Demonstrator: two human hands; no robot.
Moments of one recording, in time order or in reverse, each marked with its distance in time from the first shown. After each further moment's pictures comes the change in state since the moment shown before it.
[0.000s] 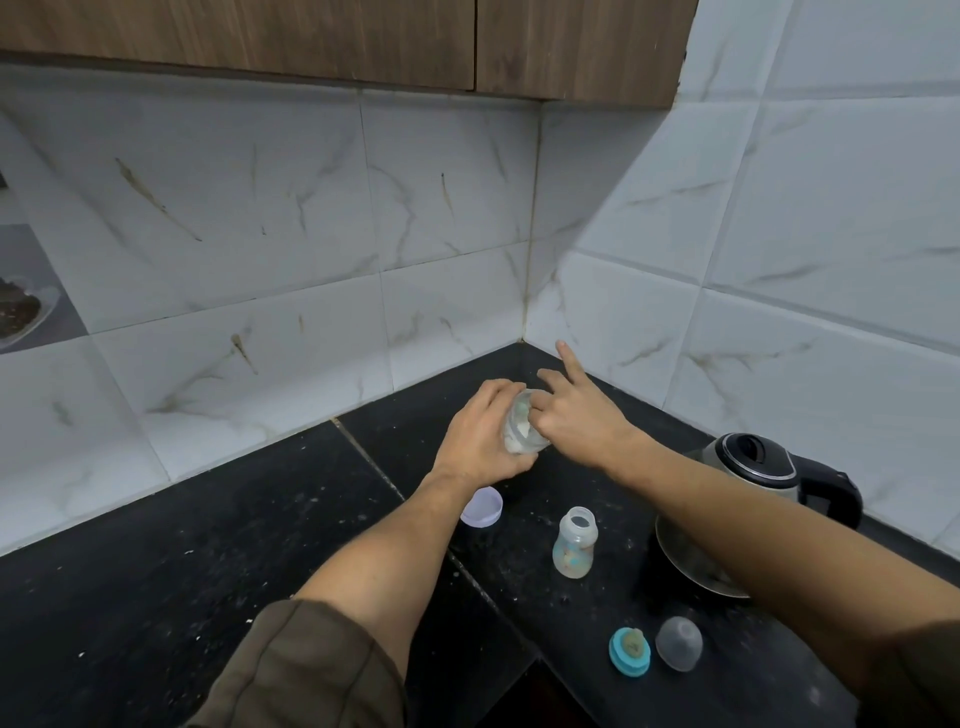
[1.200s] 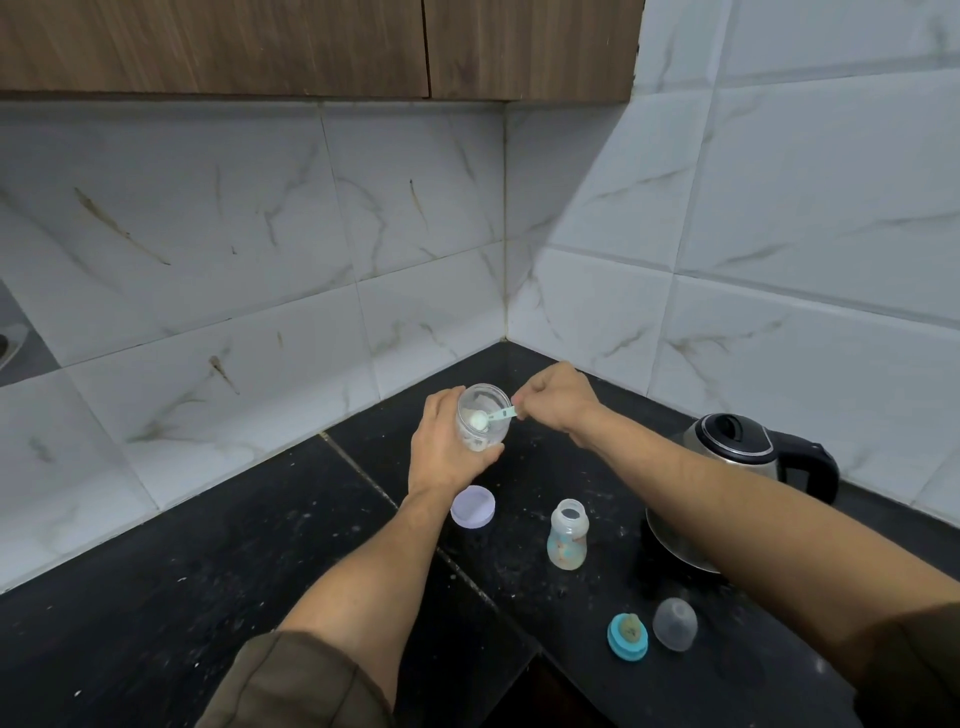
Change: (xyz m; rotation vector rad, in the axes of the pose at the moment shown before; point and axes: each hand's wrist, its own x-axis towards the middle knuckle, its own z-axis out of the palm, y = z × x) left_hand -0.014 -0.009 -0.005 -0.052 0.102 -0.326; right_hand 0.015 0.004 -0.014 1.387 -0.171 1.014
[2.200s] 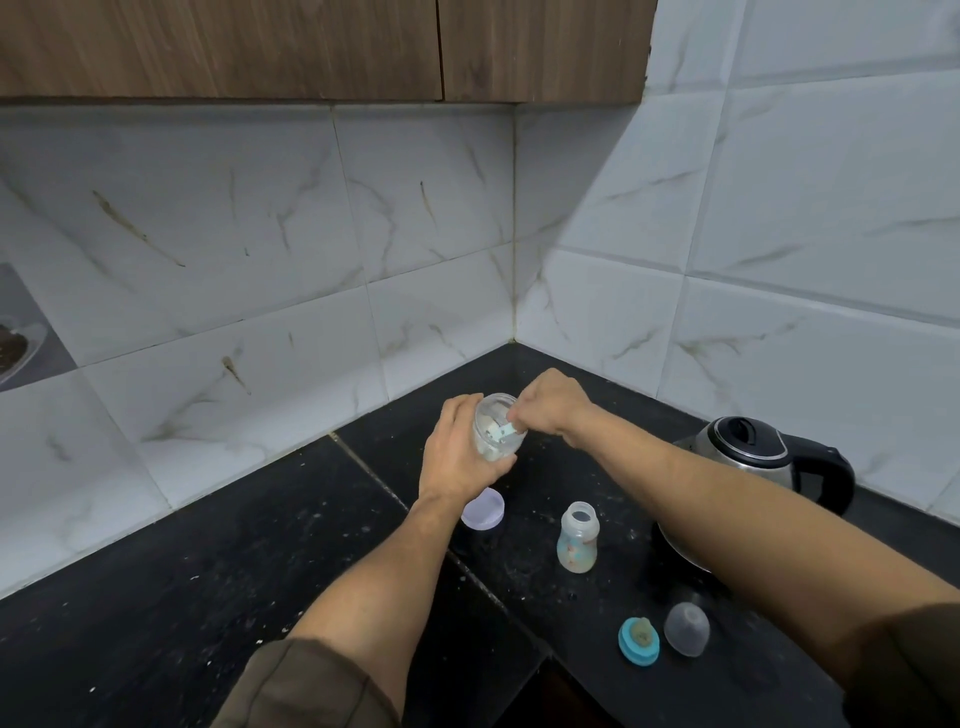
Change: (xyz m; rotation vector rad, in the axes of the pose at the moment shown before) left_hand -0.004 -0.002 0.001 0.043 -0.064 0.064; right_hand 0.004 -0.011 0.017 -0.106 -0.079 0.034
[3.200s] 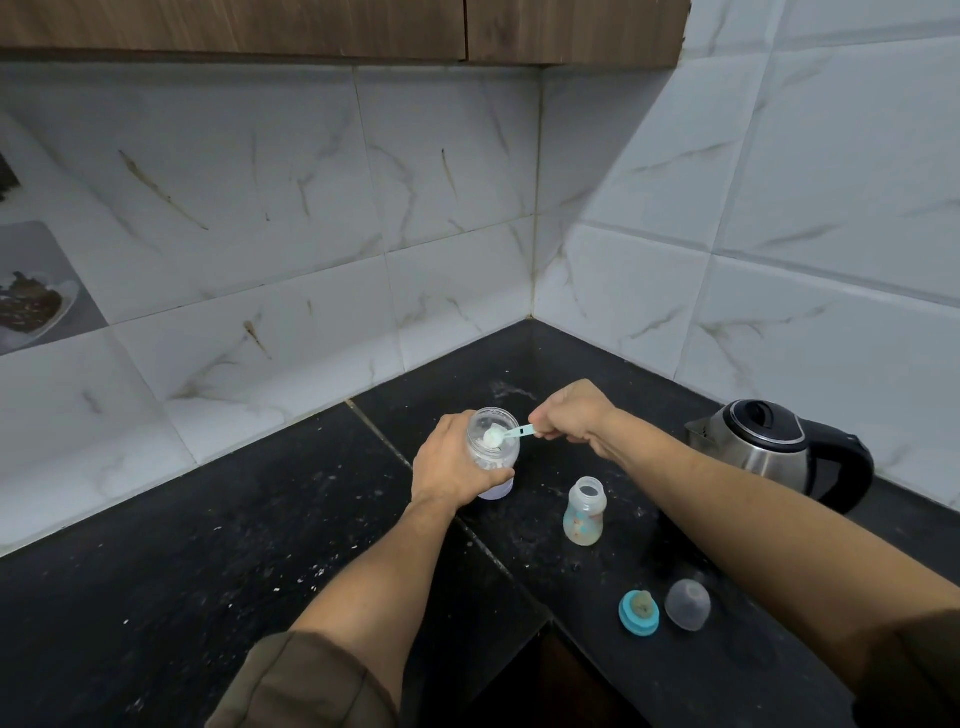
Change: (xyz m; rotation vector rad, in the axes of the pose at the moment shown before) left_hand -0.039 -0.027 0.002 0.121 -0.093 -0.178; right_hand -0.011 0.039 0.012 0.198 -0.149 0.143
